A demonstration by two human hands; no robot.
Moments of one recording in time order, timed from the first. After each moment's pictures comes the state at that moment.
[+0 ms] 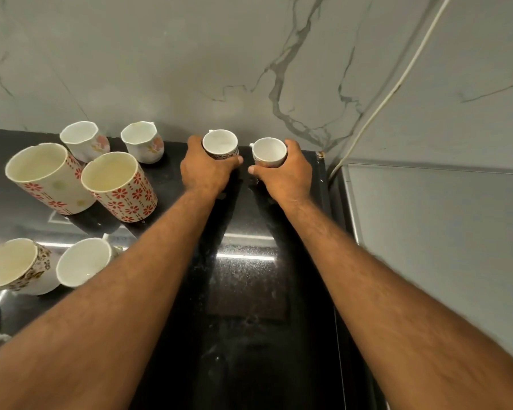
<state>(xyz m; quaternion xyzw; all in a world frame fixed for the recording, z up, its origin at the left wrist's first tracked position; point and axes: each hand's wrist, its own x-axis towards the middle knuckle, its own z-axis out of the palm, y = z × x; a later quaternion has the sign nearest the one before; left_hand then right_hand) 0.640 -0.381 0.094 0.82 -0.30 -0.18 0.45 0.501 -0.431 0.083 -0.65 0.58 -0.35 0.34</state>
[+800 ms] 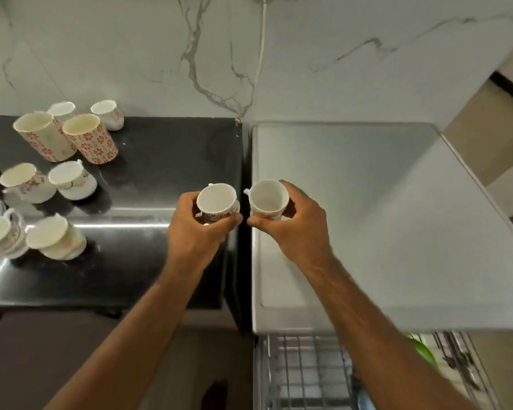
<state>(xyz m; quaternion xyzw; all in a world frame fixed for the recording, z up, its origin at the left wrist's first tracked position) 0.356 -0.101 0.147 0.73 -0.34 -0.25 0.53 0.190 -0.166 0.151 -0.69 0.49 -0.38 0.37</state>
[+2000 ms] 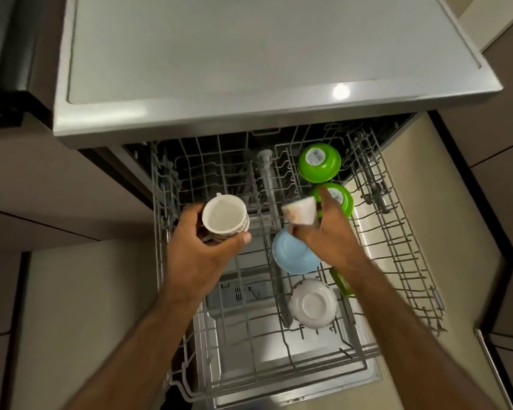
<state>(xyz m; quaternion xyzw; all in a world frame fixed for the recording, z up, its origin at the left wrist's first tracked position) 0.083 0.084 -0.062 0.71 -0.39 -0.41 0.42 -0.136 0.002 -0.077 -0.57 0.67 -0.19 0.44</state>
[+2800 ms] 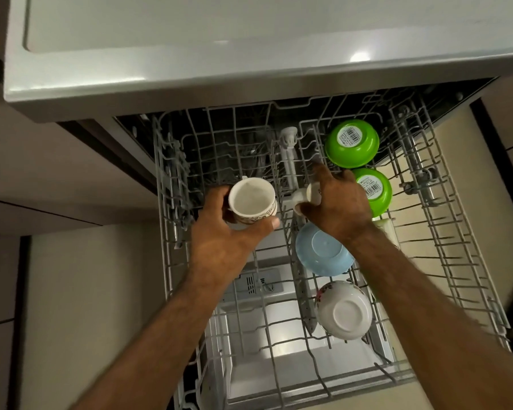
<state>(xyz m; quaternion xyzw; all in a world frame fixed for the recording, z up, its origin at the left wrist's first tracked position) 0.088 0.049 -0.114 0.72 -0.38 -0.43 0.38 -0.110 -0.056 -0.160 -0.77 0.62 0.01 0.15</state>
